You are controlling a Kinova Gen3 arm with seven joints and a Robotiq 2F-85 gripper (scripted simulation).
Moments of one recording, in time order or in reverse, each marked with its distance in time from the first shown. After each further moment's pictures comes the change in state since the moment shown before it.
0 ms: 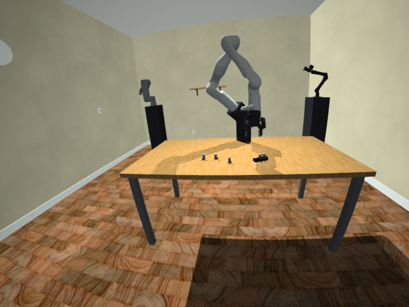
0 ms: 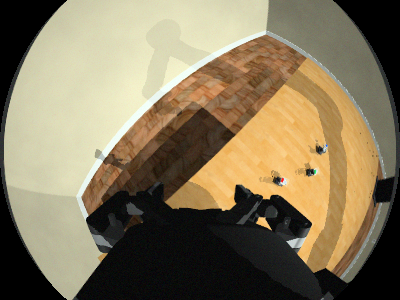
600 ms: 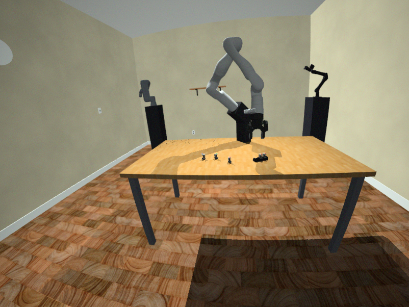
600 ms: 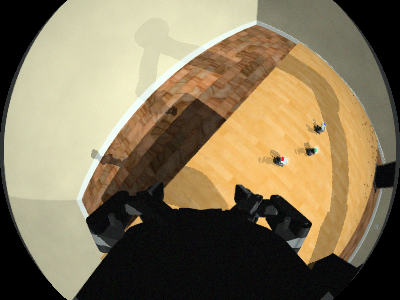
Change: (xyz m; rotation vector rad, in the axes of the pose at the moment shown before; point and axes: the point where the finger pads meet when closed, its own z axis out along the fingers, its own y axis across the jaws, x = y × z) arm -0.036 0.006 0.009 -0.027 -0.045 0.066
